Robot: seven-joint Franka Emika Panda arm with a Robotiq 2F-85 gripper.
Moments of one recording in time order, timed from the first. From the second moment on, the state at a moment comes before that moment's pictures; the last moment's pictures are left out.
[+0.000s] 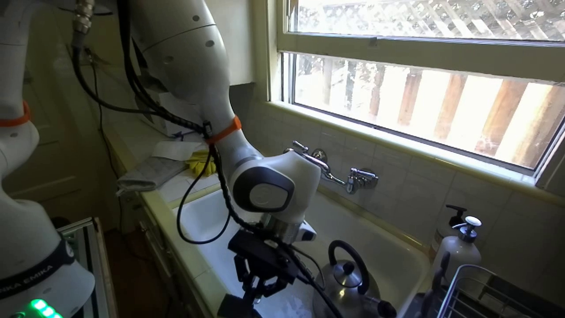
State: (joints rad) arm -0.37 0.44 -0.16 -2.32 -0.24 2.36 -0.85
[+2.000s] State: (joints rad) arm -0.25 0.47 -0.02 -2.32 0.04 2.77 -0.43
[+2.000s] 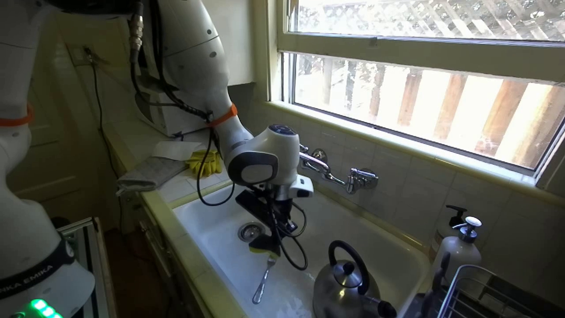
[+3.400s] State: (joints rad) arm -0.27 0.48 0.06 -2.32 0.10 2.69 -0.33
